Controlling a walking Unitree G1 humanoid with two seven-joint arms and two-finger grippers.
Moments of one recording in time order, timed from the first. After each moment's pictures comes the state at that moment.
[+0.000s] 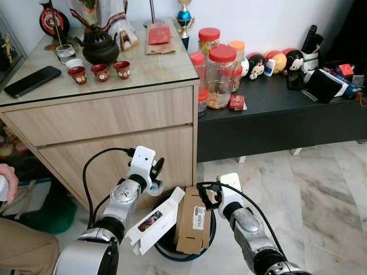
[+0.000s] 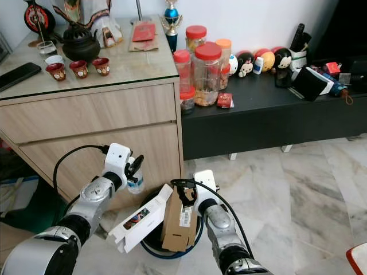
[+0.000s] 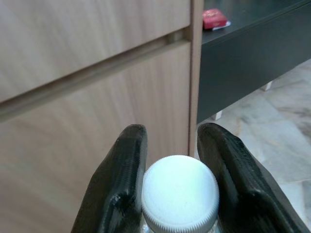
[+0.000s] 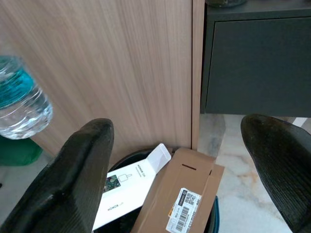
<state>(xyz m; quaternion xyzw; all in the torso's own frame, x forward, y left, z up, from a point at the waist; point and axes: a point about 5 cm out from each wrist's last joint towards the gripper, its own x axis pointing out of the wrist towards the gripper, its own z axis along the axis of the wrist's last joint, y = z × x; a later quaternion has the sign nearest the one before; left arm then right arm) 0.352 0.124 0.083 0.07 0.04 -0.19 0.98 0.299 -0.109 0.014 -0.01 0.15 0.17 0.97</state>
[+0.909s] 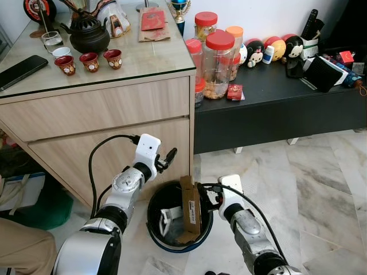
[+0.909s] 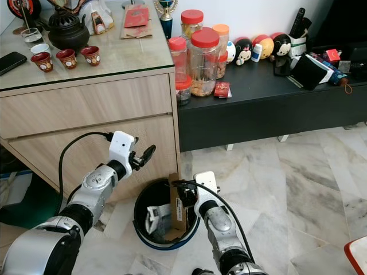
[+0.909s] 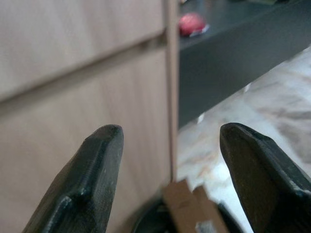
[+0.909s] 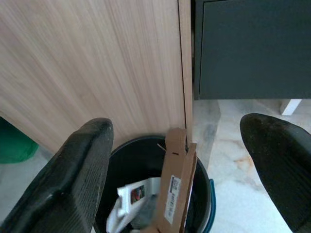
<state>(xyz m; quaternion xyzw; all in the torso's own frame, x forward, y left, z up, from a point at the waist) 0.348 0.132 0.081 0.06 0.03 -0.19 0.98 0.293 -0.113 0.009 0.00 0.16 0.16 0.97</state>
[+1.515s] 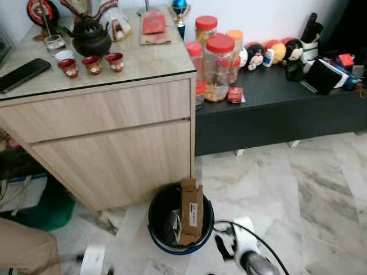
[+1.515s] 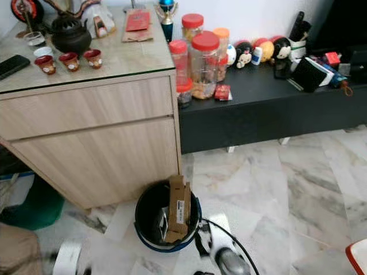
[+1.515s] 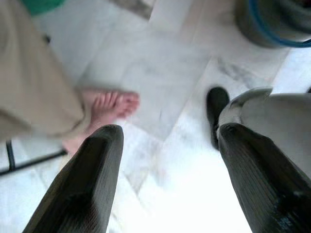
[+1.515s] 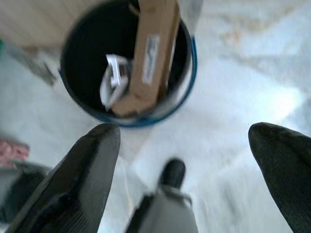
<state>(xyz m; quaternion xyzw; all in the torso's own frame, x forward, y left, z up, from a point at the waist) 0.140 0.233 -0.090 0.05 0.45 0.07 0.89 0.198 -0.158 -0.075 -0.02 0.39 0.08 0.92</state>
